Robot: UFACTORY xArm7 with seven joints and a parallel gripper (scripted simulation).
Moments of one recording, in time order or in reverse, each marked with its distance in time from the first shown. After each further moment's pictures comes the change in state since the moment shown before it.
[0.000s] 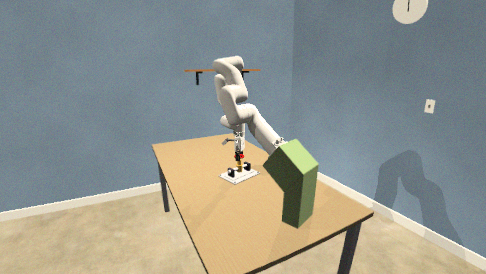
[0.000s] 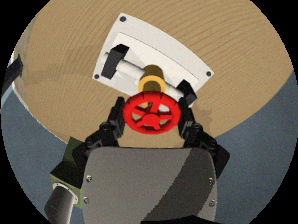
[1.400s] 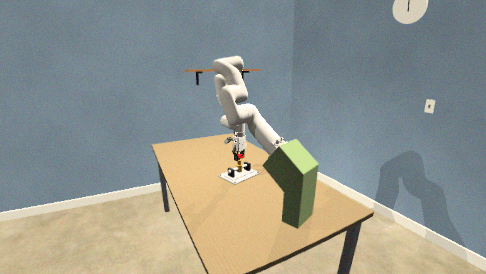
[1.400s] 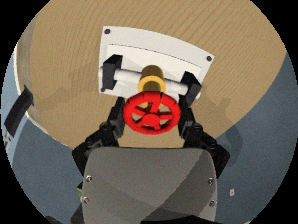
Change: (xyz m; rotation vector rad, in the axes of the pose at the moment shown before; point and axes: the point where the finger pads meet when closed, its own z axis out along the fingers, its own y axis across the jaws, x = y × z) arm 0.000 0.000 0.000 -0.005 0.006 0.299
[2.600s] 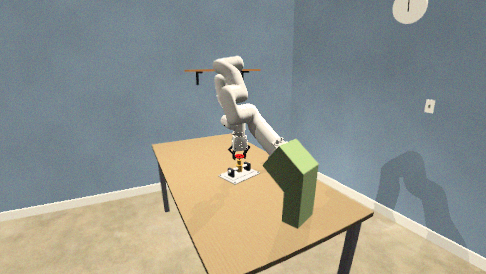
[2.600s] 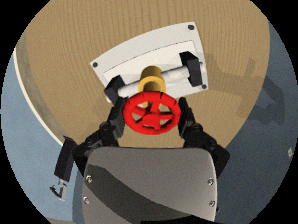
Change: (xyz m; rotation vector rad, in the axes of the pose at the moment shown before) arm 0.000 0.000 0.000 -0.005 0.013 0.631
